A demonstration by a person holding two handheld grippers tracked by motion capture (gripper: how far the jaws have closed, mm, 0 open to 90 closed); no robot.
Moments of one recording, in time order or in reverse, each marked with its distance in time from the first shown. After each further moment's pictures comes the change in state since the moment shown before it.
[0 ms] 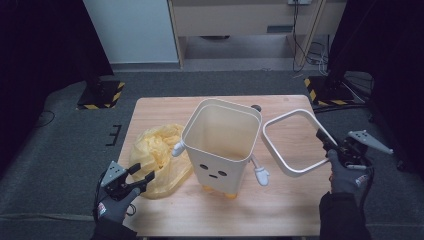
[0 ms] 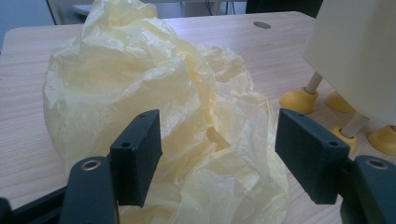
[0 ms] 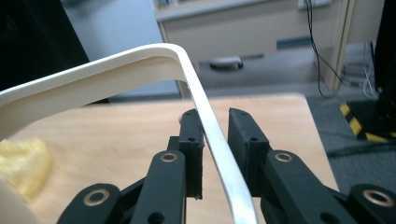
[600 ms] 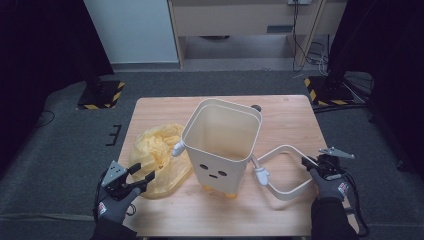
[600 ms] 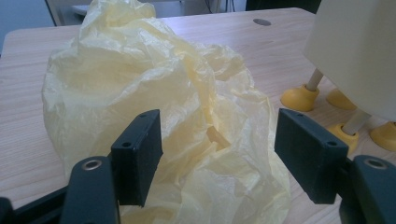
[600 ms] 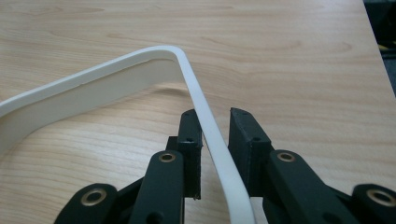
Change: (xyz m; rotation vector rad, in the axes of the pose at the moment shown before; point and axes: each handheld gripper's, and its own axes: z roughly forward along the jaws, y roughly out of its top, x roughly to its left) left arm 0.000 0.001 0.001 0.012 0.001 0.020; right arm -0.013 -0.083 0.036 0.406 -0.053 -0.063
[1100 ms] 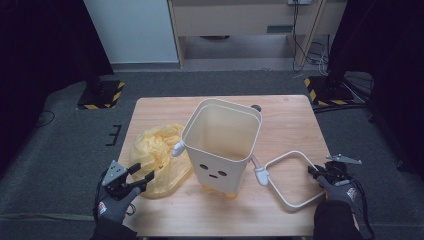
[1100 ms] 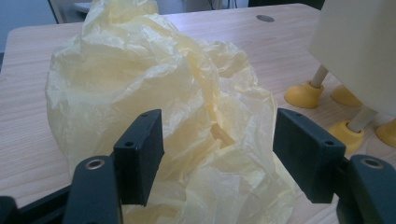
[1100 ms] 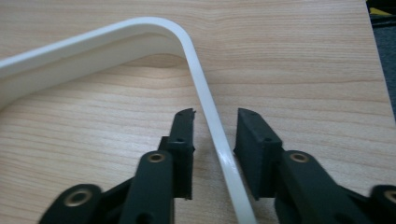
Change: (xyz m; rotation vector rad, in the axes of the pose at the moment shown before) left arm 0.001 0.000 0.000 0.012 0.008 0.005; right arm -0.026 -0.023 -0.002 0.078 0.010 0.042
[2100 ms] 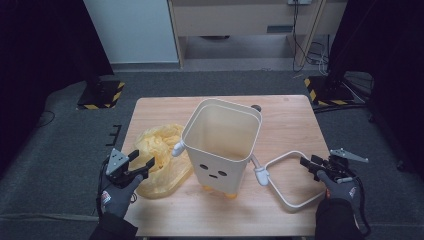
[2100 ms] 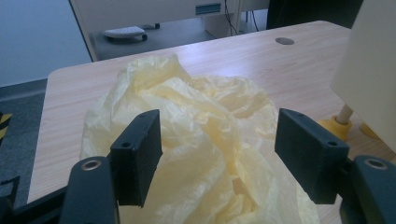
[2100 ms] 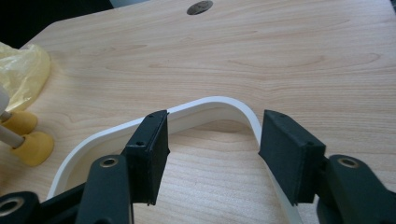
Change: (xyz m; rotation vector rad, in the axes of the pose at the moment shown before) left arm -0.002 0.036 0.012 -0.055 0.097 0.049; right arm 0.013 0.019 -0.014 -0.181 0.178 0.038
